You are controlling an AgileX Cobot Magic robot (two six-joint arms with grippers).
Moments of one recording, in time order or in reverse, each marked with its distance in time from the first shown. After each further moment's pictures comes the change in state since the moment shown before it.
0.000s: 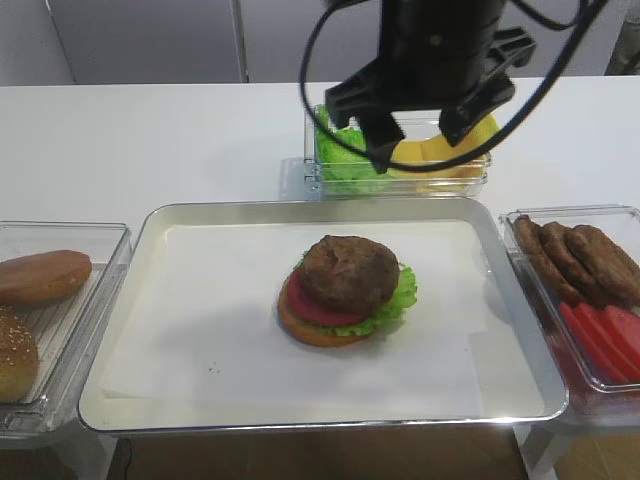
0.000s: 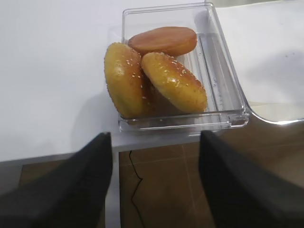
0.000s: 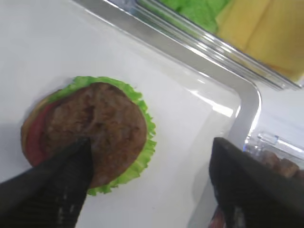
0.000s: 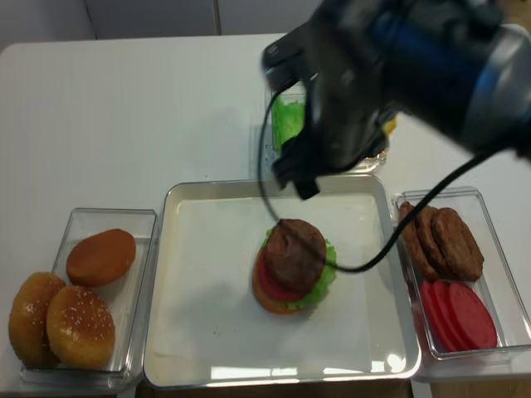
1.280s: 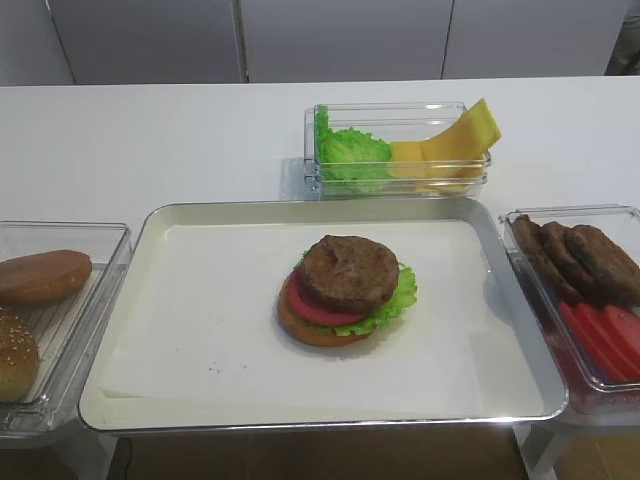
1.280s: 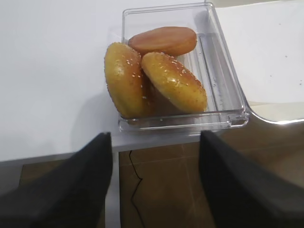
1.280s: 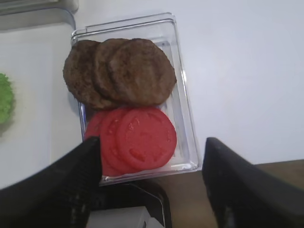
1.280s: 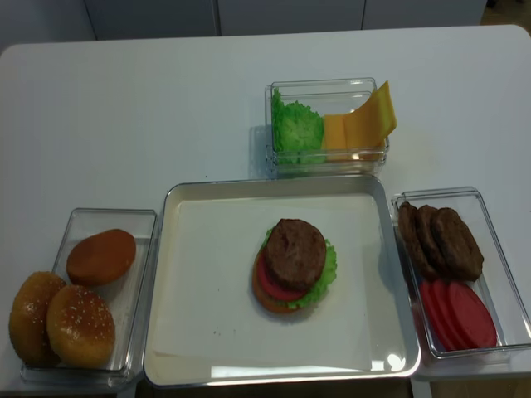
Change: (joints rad) left arm 0.000 0.000 0.000 0.000 0.000 0.000; right arm -0.648 -0.848 0.582 0.242 -0.014 -0.169
